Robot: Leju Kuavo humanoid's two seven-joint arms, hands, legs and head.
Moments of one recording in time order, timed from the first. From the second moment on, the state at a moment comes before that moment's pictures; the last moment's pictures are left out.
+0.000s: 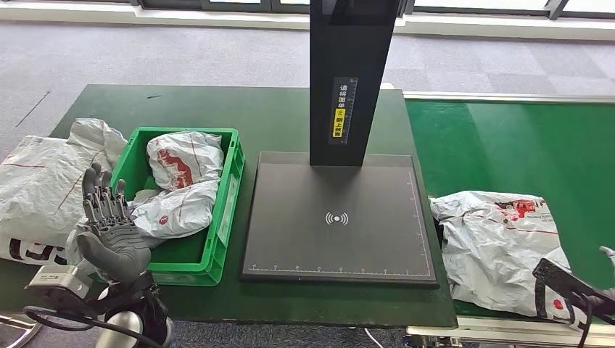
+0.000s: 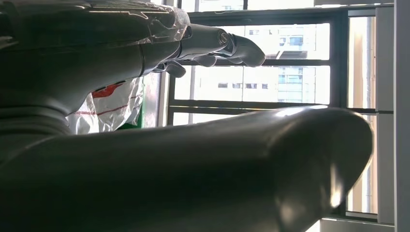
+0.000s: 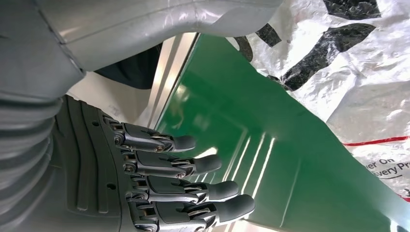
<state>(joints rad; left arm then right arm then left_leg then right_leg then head) 0.05 -0.03 -0.25 -1.75 0.10 0.53 -0.66 0.18 -0.79 -0.03 -1.27 0.76 0.17 0.14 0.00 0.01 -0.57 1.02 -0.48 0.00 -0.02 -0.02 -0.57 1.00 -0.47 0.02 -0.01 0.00</state>
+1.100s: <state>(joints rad) 0.05 -0.01 -0.28 -1.69 0.17 0.56 -0.65 -0.07 -0.64 0.15 -0.98 0.72 0.32 0.09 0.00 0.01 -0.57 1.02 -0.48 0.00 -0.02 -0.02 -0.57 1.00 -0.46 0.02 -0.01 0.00</state>
